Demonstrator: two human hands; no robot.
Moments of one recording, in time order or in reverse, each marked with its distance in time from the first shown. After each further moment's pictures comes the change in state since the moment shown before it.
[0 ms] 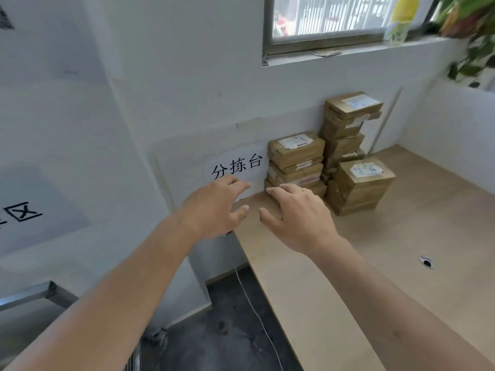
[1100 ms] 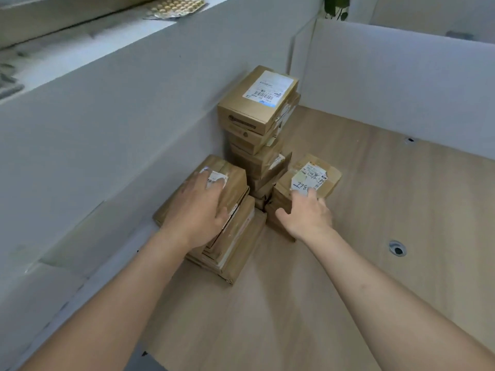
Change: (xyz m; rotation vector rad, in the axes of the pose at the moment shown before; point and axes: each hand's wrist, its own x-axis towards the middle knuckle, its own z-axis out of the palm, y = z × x) left_hand 0.467 -0.008 0.151 0.059 -0.220 0.383; right_hand 0.283 0.302 0.115 0.031 -0.146 1.018
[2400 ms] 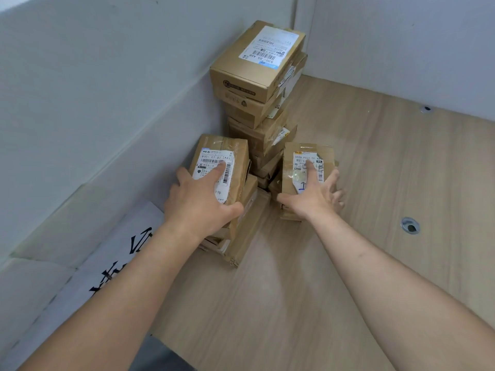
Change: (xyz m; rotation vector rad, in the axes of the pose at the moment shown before) left_hand -0.004 0.014 0.020 -0.173 -0.117 -0.354; right_hand 0.032 0.014 0.046 0.286 -0.027 0.258
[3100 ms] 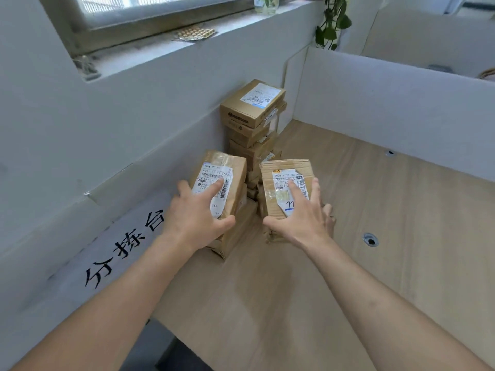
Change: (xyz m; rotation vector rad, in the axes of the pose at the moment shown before) left_hand -0.131 0.005 -0.014 -0.019 0.223 0.078; right_hand -0.159 0.047 -0.080 -0.099 0.162 -0.321
